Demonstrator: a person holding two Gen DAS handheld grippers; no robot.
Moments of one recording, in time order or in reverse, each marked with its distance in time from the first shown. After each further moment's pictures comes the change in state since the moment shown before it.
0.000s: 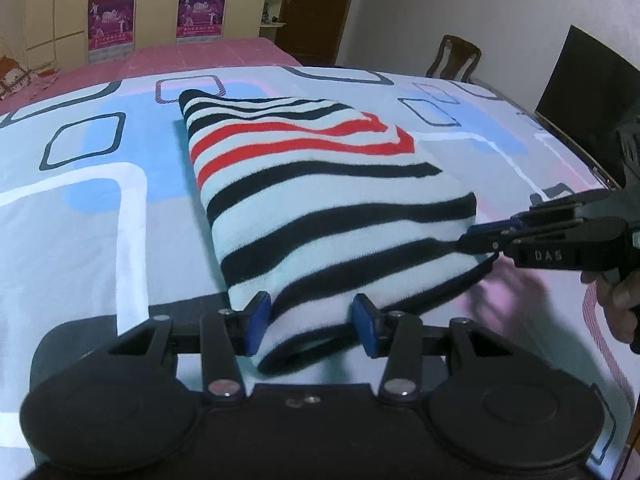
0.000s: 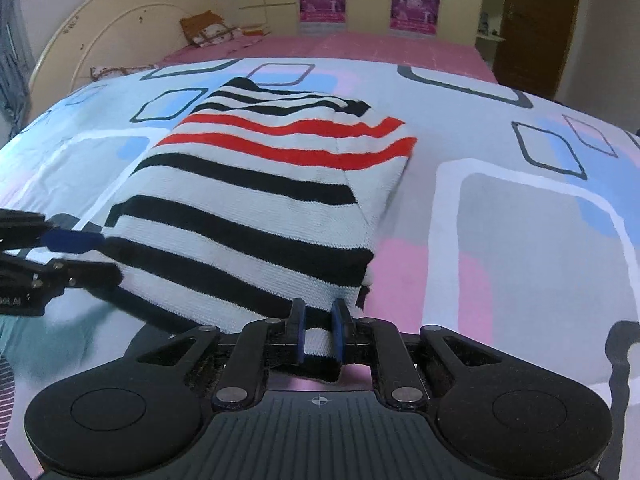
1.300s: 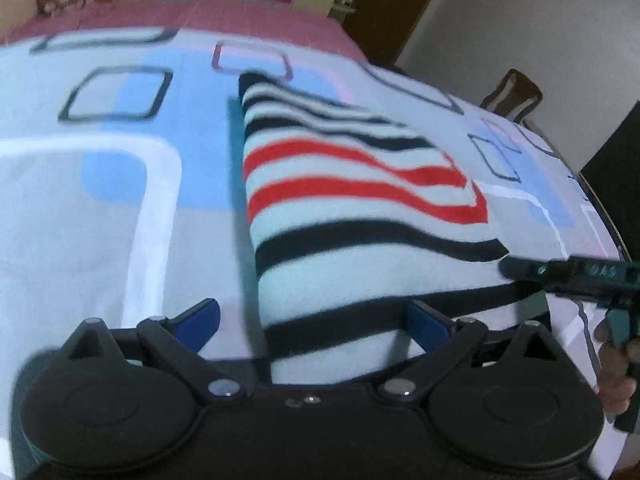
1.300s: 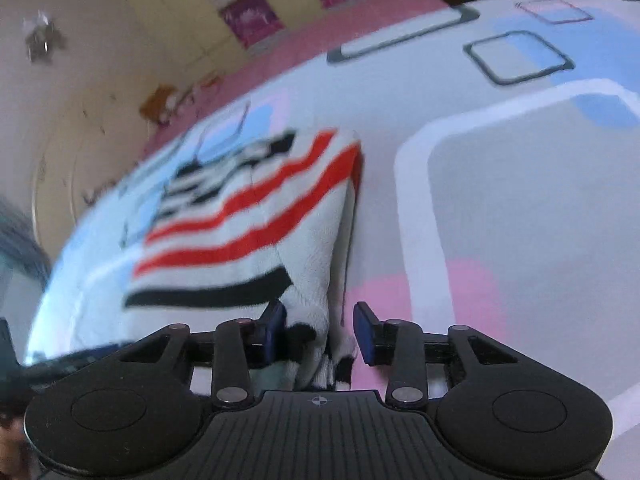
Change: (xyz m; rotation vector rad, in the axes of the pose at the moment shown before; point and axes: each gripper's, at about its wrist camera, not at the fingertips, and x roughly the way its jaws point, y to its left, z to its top) left arm 0.034 0.038 0.044 -0.264 0.038 0.038; right arm 0.014 -0.090 0.033 0.481 -0.032 0.222
